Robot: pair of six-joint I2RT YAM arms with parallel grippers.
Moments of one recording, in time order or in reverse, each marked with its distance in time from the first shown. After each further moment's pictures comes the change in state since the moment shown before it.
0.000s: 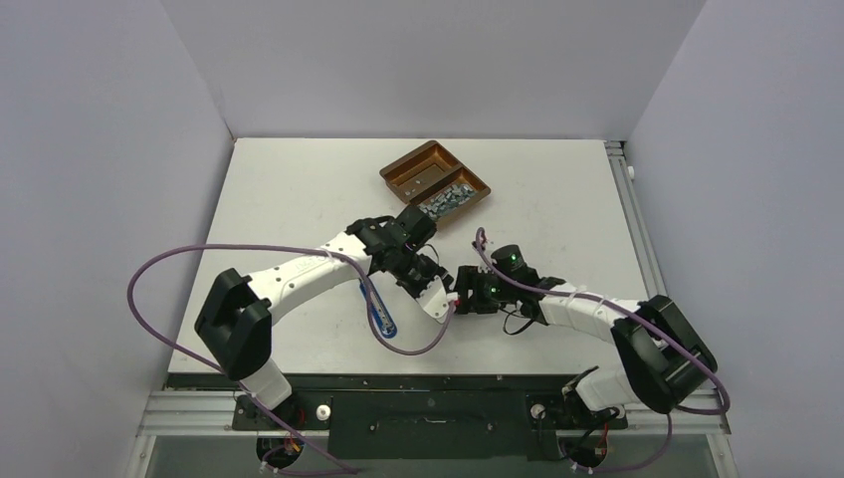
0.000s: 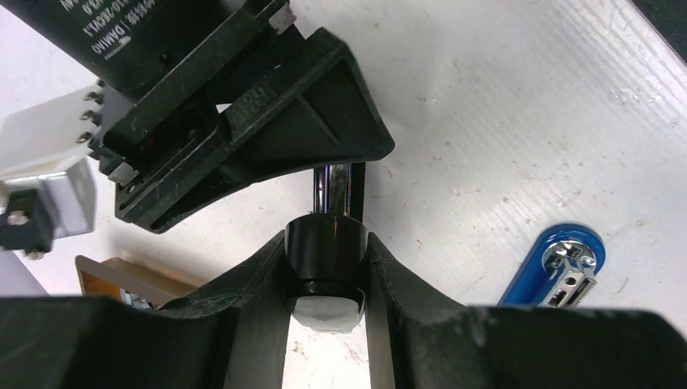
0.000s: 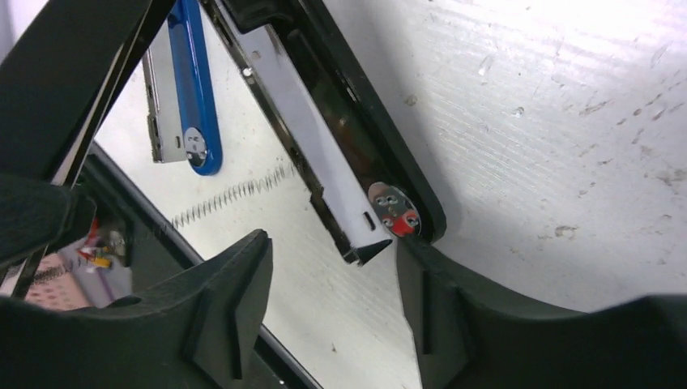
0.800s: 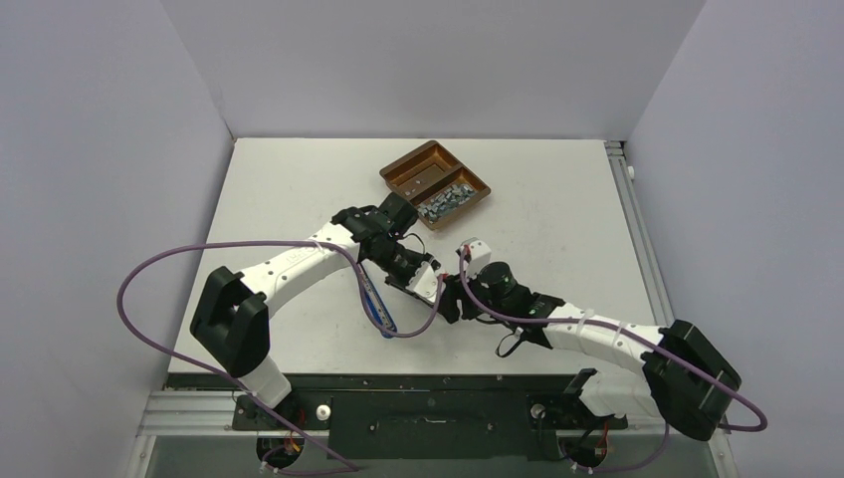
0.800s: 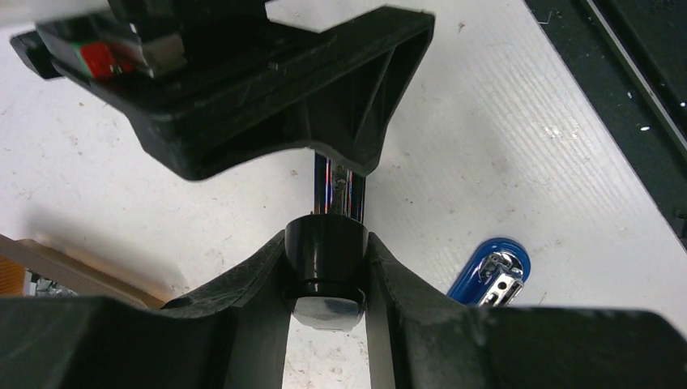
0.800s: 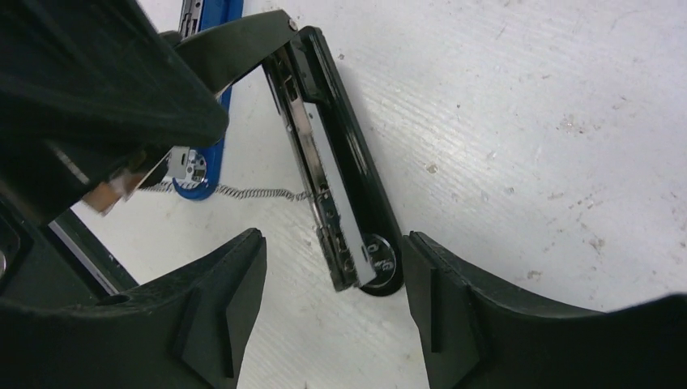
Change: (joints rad) left arm 0.119 -0.007 0.003 -0.067 0.175 -0.111; right arm 0.246 -0.200 -0.021 0.022 0.412 -0.212
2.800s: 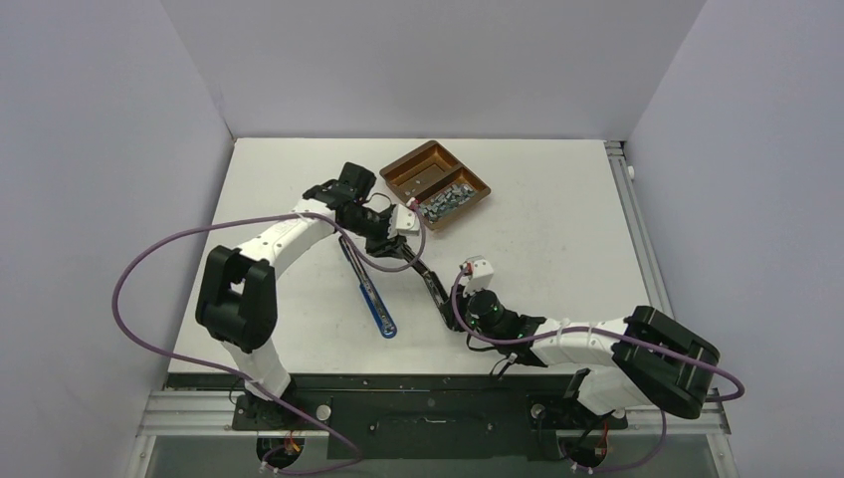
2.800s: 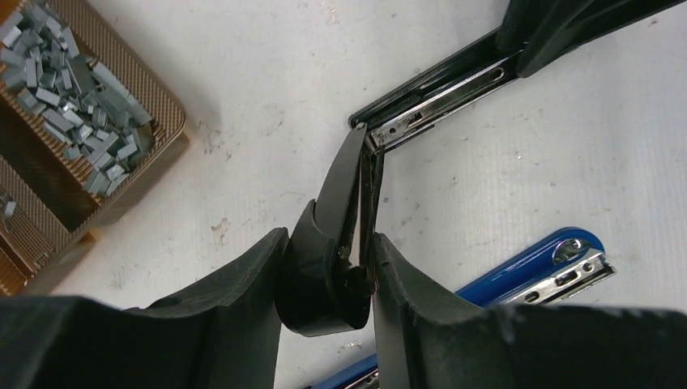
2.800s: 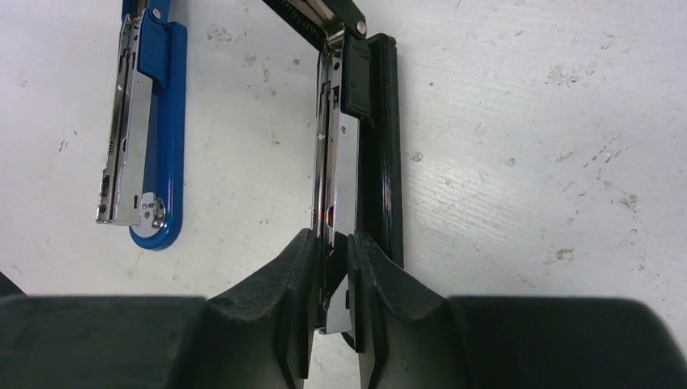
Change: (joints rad) left arm 0.290 0.088 0.010 0.203 0.084 -0.331; right arm 0.165 0.139 -0.144 0.322 0.322 0.180
